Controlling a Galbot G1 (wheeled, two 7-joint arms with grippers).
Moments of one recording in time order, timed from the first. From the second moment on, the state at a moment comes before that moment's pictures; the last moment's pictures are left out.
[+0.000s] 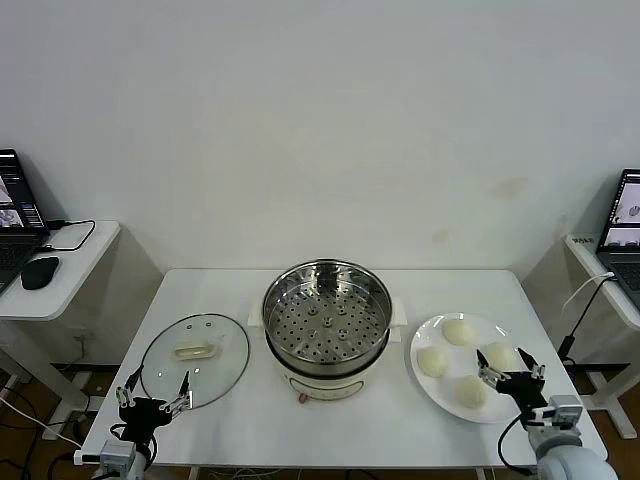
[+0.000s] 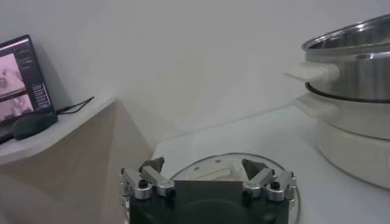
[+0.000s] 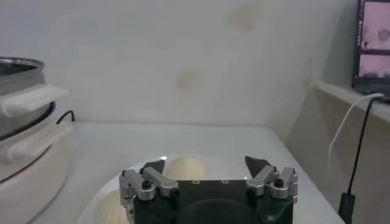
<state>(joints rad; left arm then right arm) 1.64 -1.36 -0.76 -2.00 0.02 0.11 0.08 -1.45 1.13 0.80 1.89 0.34 -0.27 -0.11</state>
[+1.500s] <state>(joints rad) 1.70 -1.44 -0.76 -2.11 0.11 0.11 0.09 -0.34 0.78 -0.07 1.28 -0.49 -0.06 -1.22</state>
